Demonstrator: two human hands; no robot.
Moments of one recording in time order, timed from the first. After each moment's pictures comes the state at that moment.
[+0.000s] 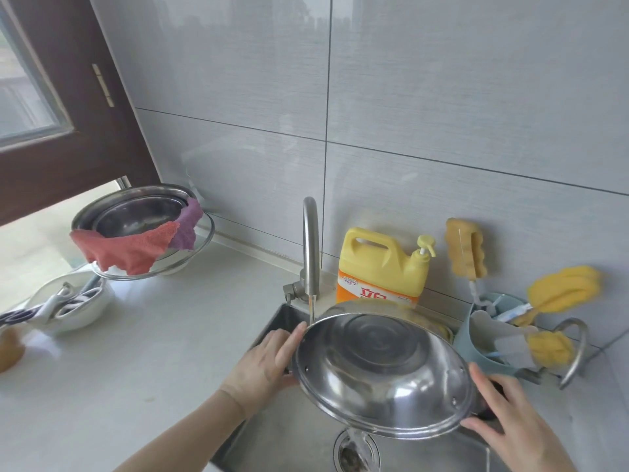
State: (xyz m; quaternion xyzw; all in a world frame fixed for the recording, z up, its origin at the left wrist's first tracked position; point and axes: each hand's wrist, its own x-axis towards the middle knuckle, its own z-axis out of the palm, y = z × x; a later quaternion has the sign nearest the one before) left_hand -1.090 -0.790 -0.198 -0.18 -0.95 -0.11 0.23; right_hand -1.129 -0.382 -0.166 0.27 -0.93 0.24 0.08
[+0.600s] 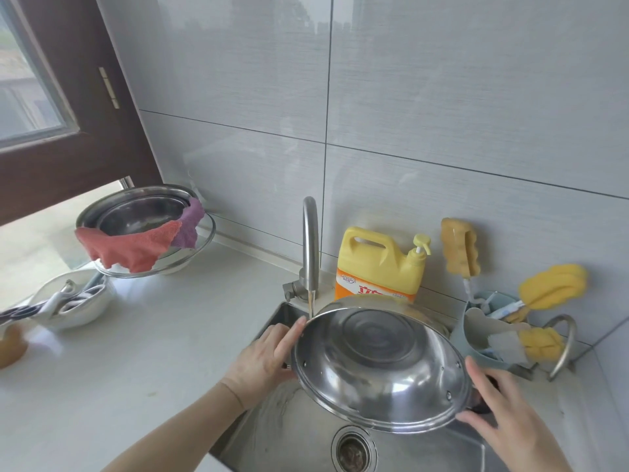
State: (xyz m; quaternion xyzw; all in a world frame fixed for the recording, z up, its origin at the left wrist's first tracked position) left_hand -1.085 -0.788 -0.190 -0.17 -0.96 -0.10 0.21; right_hand -1.122 -0.378 -0.162 0.27 -0.93 0.24 0.07
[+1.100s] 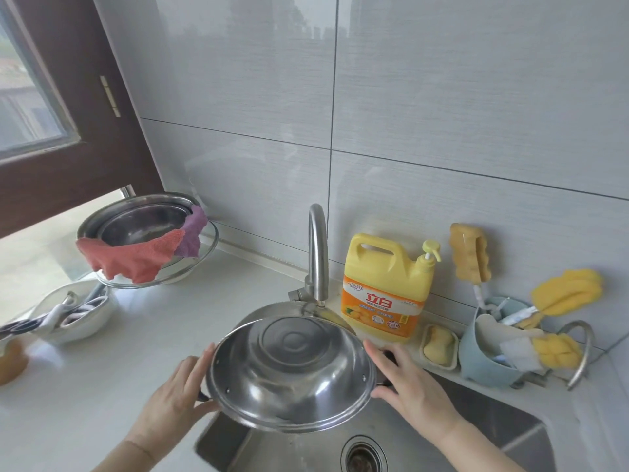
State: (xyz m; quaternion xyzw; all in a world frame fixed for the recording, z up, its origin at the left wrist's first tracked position) left_hand -1.002 -0.898 -0.198 -0.02 -0.97 -0.17 0.17; right_hand -1.152 -0.509 -0.180 0.41 -0.89 0.21 0.05
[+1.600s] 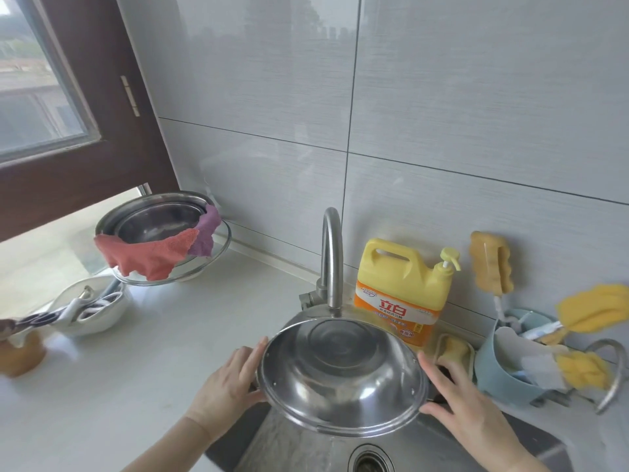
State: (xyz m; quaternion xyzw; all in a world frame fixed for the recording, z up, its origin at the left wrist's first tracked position) left_hand -1.046 -0.862 -0.205 -0.06 -0.97 -0.13 0.18; right_hand -1.158 -0.461 -0.177 0.37 -0.91 0.18 0.05
